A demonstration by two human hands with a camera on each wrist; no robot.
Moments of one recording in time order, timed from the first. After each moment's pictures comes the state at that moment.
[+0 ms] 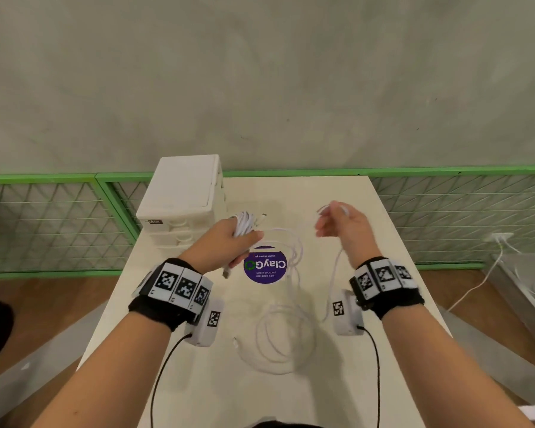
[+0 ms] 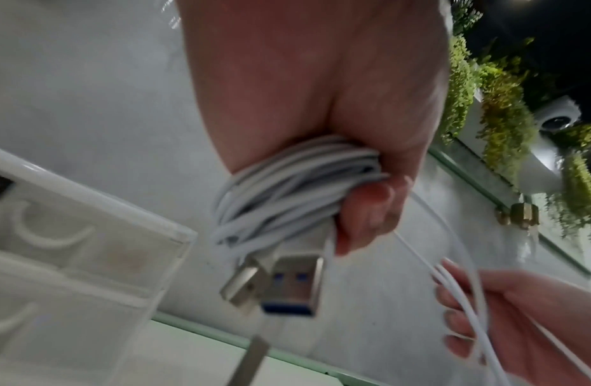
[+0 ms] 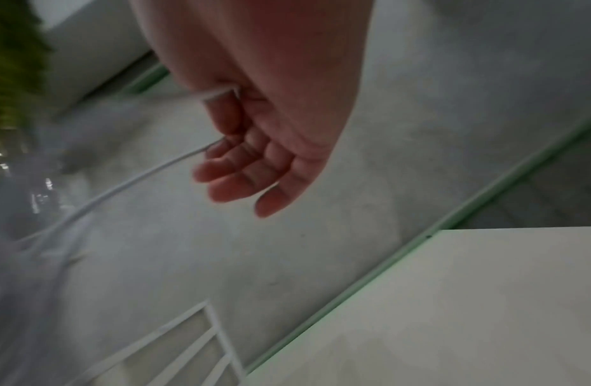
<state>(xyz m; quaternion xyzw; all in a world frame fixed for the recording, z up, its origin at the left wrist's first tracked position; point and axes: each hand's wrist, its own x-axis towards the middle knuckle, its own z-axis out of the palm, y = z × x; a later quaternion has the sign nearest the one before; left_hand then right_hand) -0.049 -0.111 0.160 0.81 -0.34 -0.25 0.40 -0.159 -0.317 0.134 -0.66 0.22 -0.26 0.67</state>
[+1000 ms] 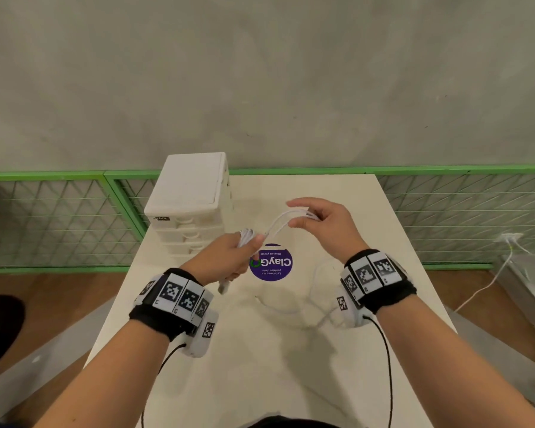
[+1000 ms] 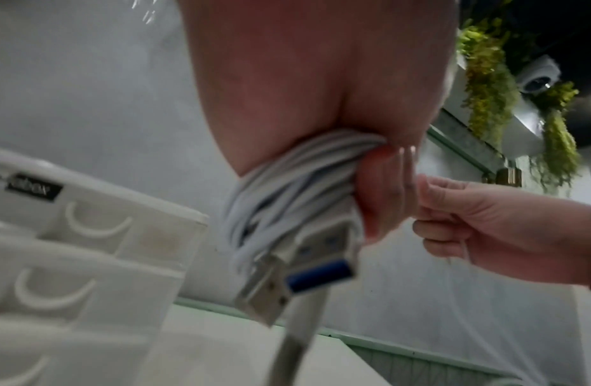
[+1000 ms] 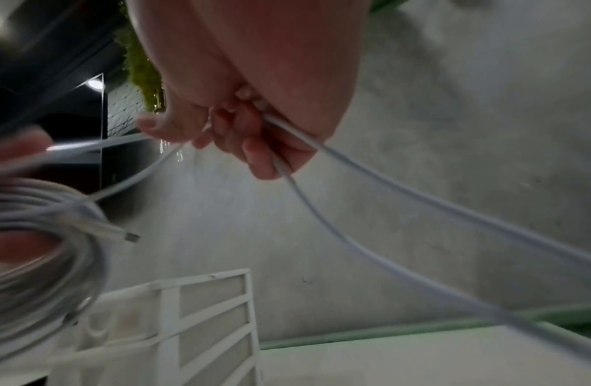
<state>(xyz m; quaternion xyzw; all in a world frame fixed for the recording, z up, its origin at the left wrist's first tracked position) -0.056 -0.094 0.145 0.80 -0.30 -0.32 0.41 -0.147 -0.288 0.151 -0.76 0.11 -0.21 0.60</state>
